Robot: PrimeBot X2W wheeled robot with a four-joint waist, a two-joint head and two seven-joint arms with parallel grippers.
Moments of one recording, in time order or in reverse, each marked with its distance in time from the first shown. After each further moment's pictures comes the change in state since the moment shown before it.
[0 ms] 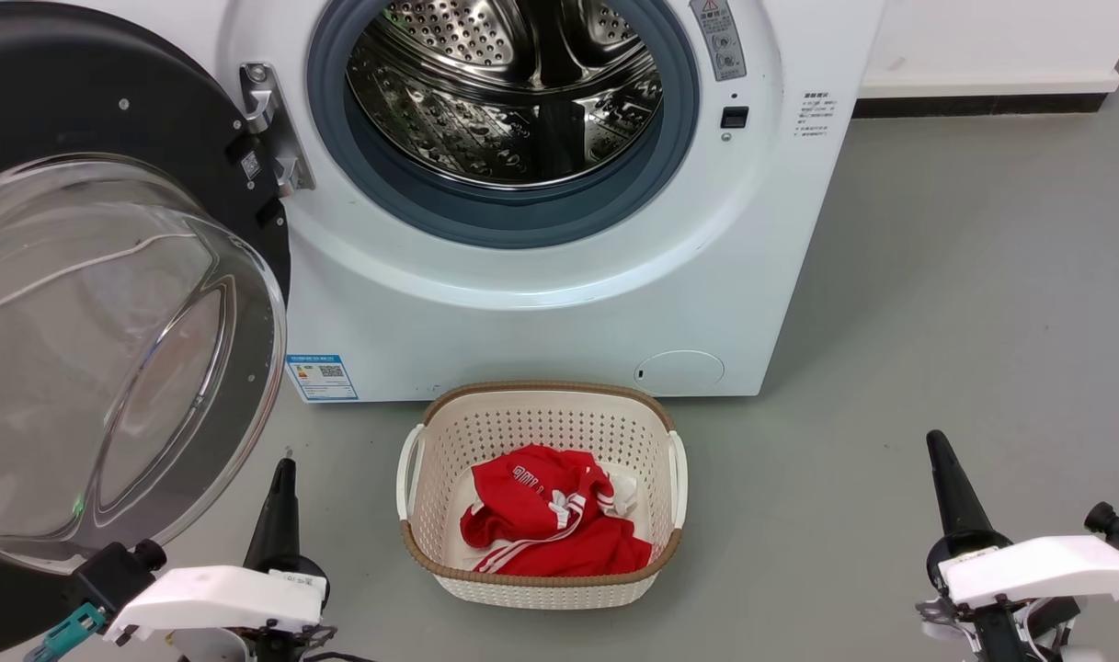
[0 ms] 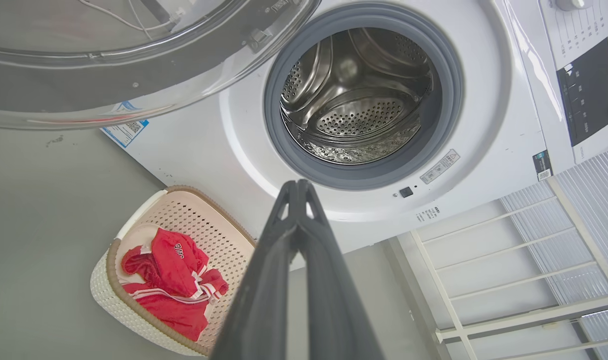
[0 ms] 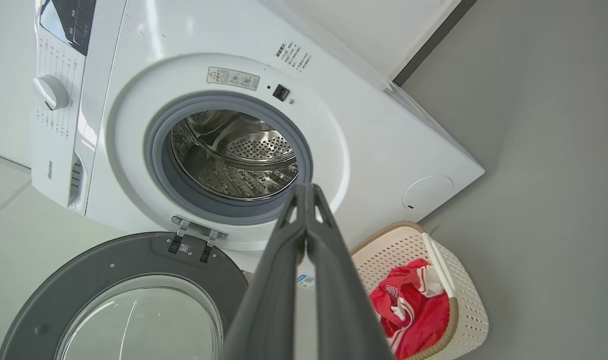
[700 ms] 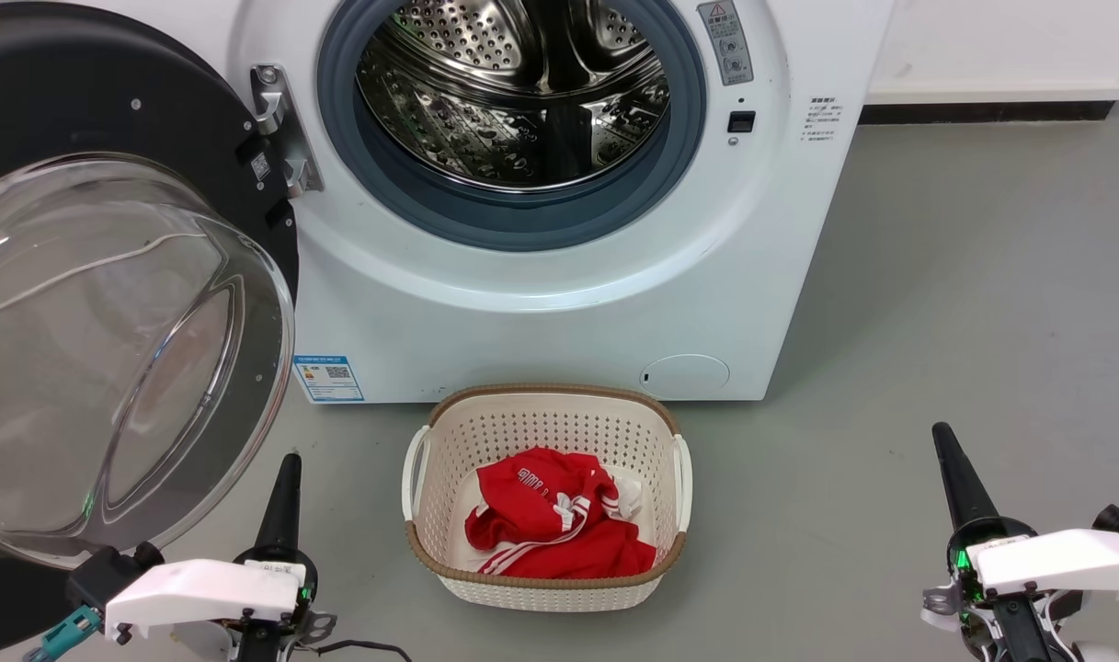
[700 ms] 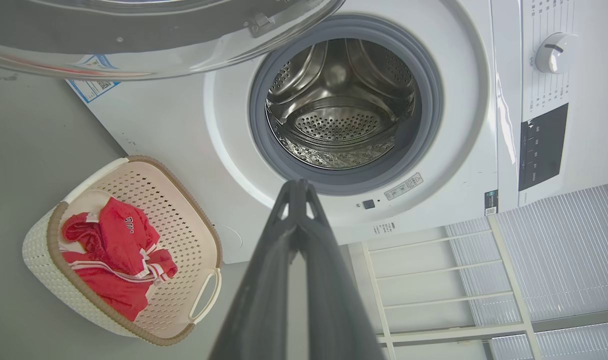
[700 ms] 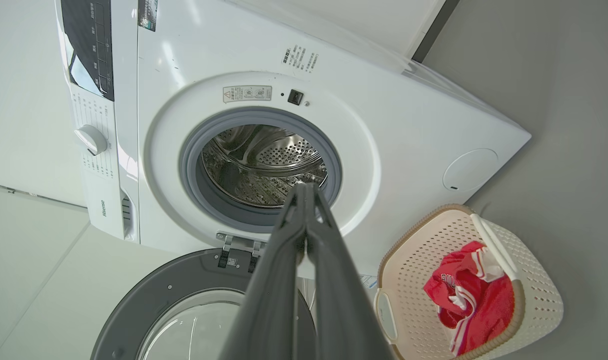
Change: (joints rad) left arm -0.026 0.000 0.016 0.036 -0.234 -0.022 0.056; right arm -0.017 -0.001 -0.019 0.009 0.220 0.000 0.048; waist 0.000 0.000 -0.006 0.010
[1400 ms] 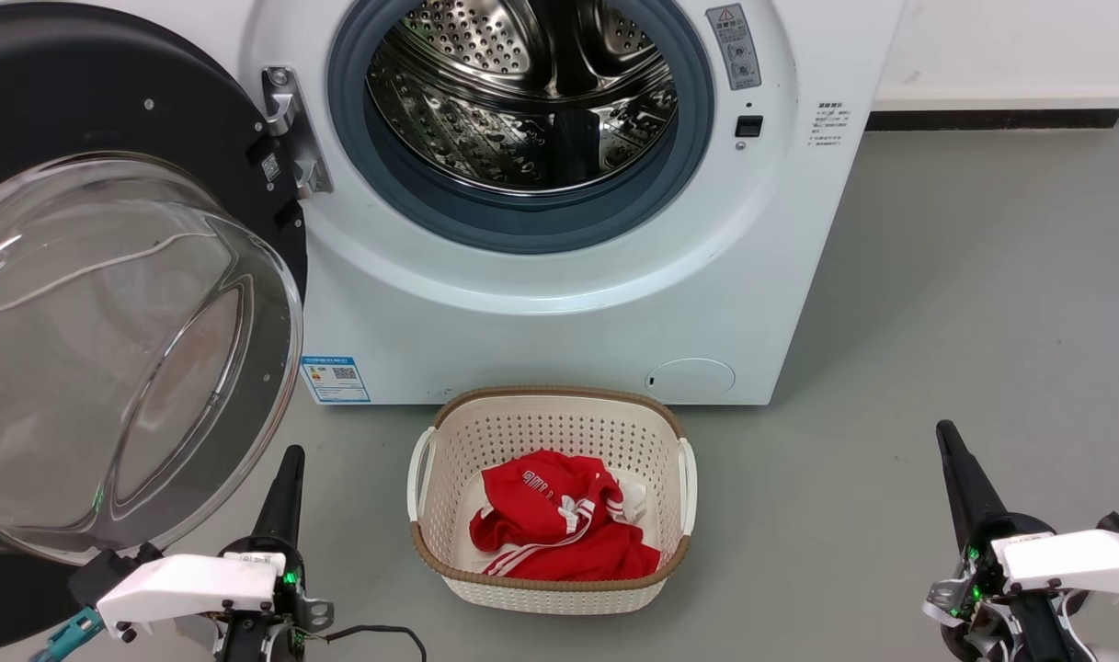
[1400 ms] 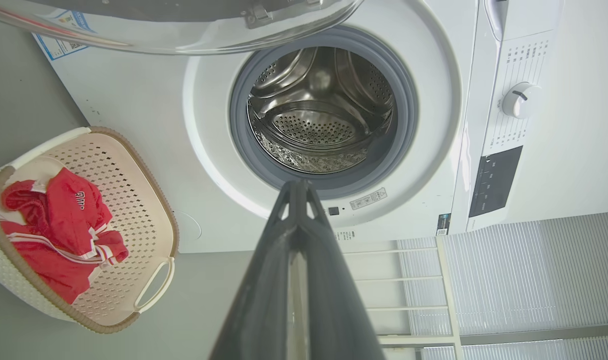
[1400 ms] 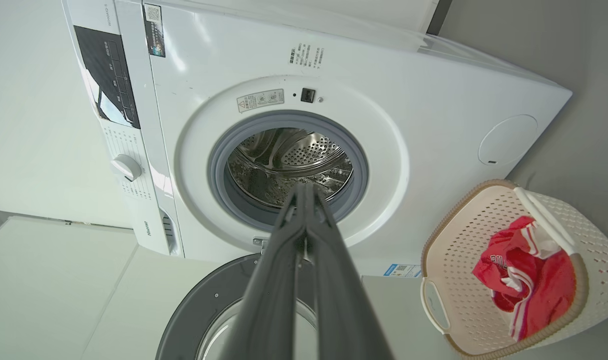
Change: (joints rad) left arm -0.025 0.000 0.014 0.029 -0.197 -0.019 0.047; right arm -0.007 0.000 -0.017 0.007 0.186 0.000 0.041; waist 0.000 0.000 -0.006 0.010
